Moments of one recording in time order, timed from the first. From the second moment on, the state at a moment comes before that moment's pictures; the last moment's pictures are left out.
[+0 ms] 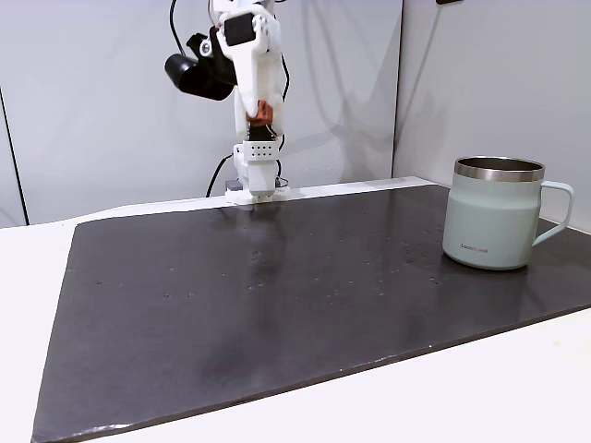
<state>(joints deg) 16.2 93.1 55.0 99.3 27.2</state>
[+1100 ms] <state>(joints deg) -20.7 56.4 10.2 90.1 16.0</state>
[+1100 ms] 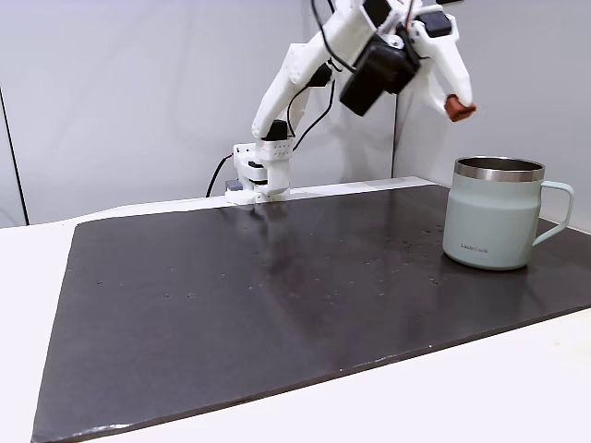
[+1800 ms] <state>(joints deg) -25.9 54.7 9.4 89.6 14.4</state>
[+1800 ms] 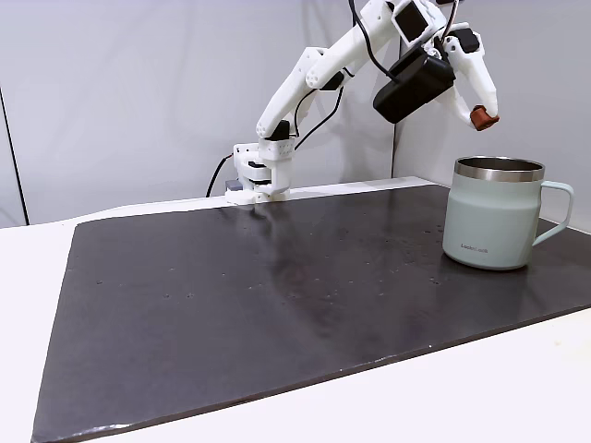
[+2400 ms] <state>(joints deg) -21.1 50.3 4.4 89.1 16.3</state>
